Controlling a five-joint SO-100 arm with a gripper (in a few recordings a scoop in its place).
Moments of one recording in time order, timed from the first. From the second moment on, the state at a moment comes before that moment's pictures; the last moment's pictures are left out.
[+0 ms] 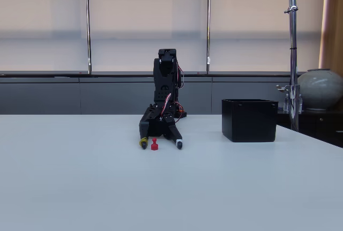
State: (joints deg) arm 4.6 134.7 69.4 -52.1 -0.6
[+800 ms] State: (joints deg) arm 4.6 134.7 70.0 -51.2 -0.6
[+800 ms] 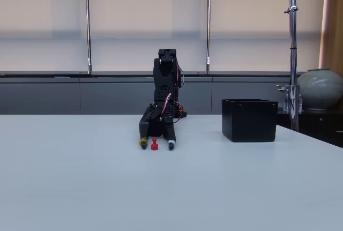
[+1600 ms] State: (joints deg) arm 5.0 124.0 49.3 -64.3 -6.2
